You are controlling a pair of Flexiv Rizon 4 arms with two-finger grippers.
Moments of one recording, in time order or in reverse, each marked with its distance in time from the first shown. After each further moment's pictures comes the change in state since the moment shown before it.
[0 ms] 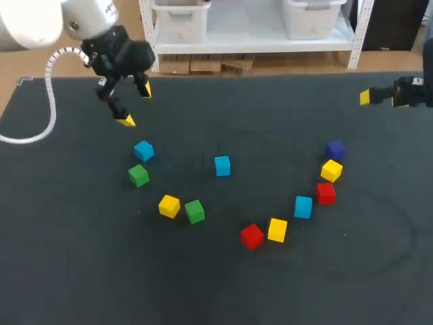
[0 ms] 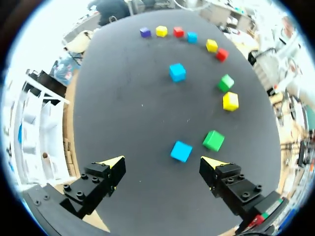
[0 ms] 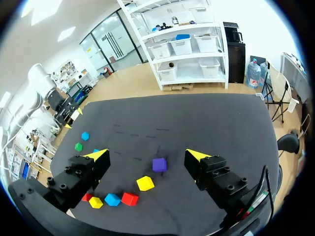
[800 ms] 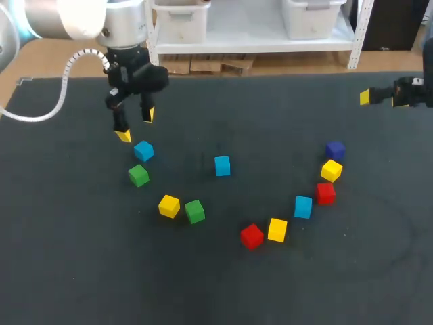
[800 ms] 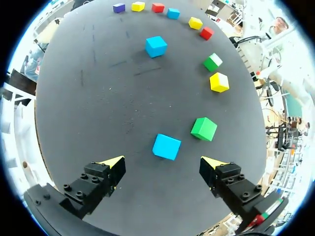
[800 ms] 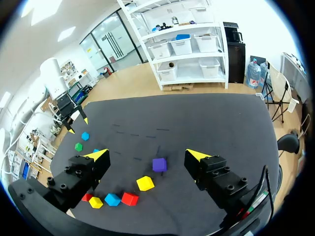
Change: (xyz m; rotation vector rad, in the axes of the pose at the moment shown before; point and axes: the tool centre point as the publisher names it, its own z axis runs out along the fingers) left arm 0.011 -0.018 0.039 0.262 0.116 0.047; right arm 0.000 0.000 0.000 0.000 0.000 0.000
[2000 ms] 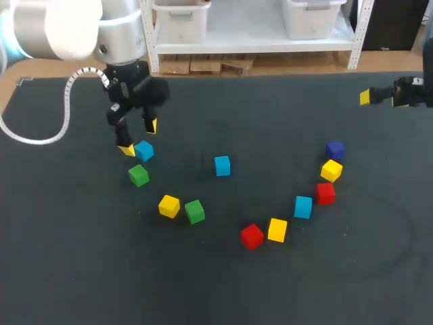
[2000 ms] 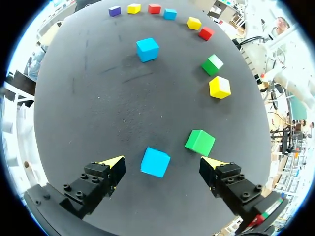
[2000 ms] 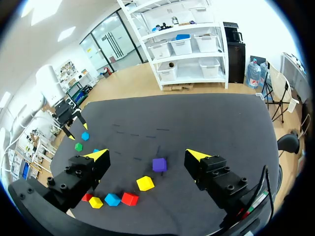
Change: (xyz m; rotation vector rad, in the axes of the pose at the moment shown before) left arm -0.017 -0.017 0.022 -0.046 -0.032 -0.003; right arm 0.000 0.000 0.000 0.000 0.000 0.000
